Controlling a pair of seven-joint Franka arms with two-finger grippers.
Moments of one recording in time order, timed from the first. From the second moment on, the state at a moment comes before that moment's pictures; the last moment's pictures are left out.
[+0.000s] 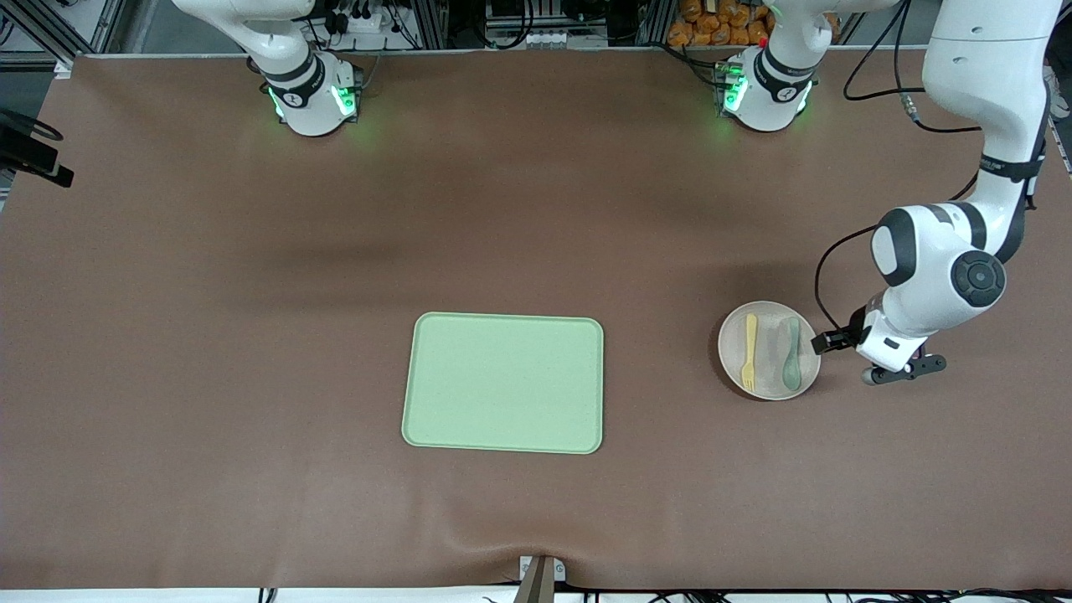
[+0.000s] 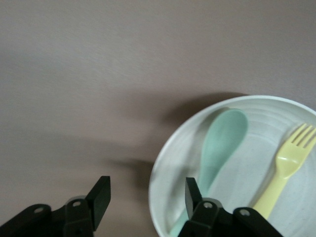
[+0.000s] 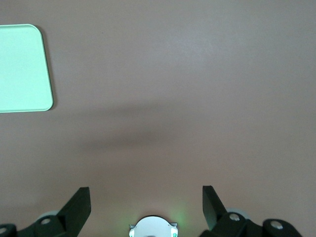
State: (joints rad) left arm -0.03 0.45 0.05 -2.02 -0.08 2.45 -0.14; right arm -0.03 -0.03 -0.13 -1.49 0.02 1.35 -0.07
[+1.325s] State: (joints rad) left arm 0.00 0.50 0.03 -2.02 -0.12 2.51 -0.14; right arm -0.03 -0.02 -0.13 -1.50 0.02 1.35 -0.07
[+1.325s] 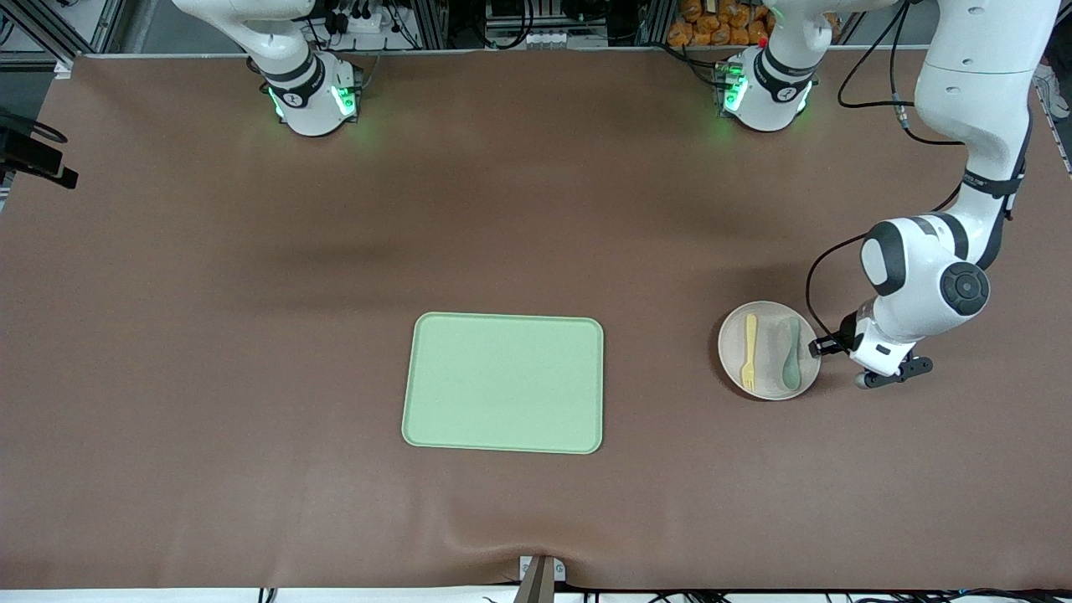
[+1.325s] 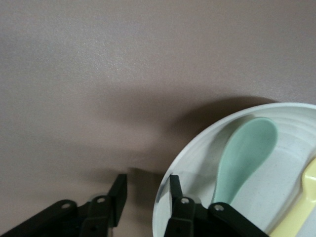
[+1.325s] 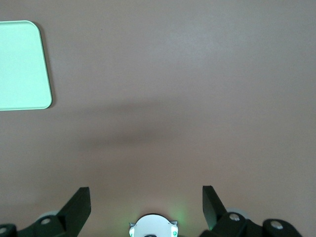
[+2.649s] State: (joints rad) left arm -0.05 0.50 -0.25 -1.83 -0.32 2.51 -0.28; right arm -0.03 -0.02 -0.13 -1.50 0.02 1.35 -0.07
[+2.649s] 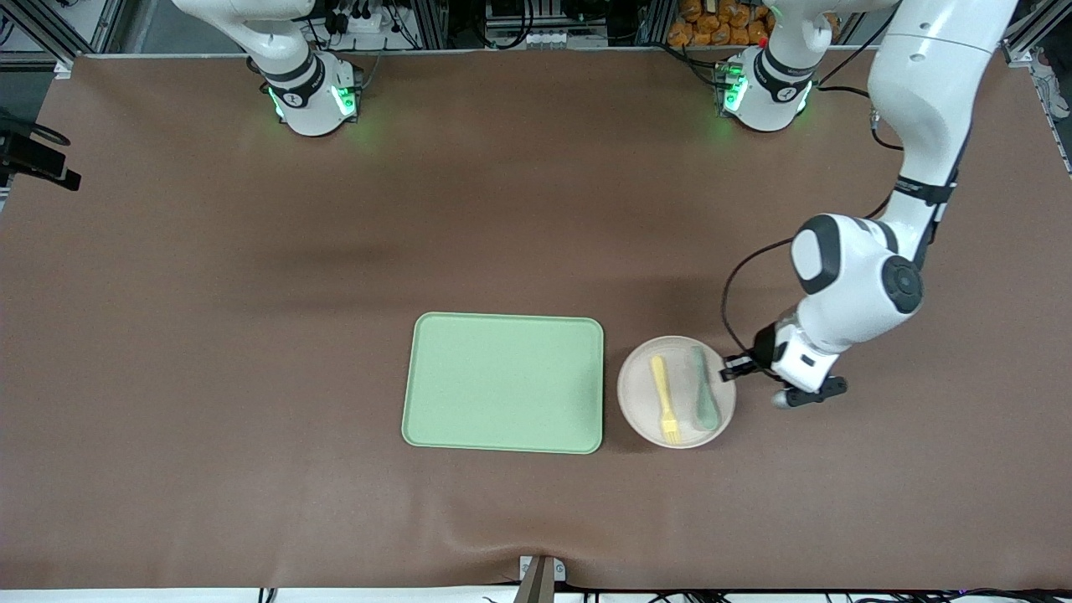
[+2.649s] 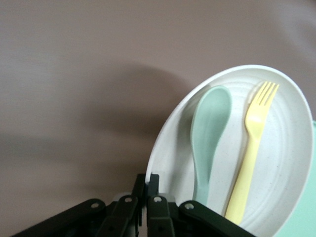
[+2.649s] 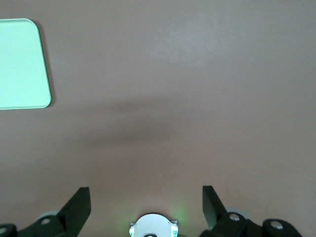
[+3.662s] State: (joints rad) left arm -0.40 0.85 -0.20 -1.52 -0.32 2.56 -0.39; right arm -0.03 -0.02 -0.13 -1.51 0.02 1.35 -0.07
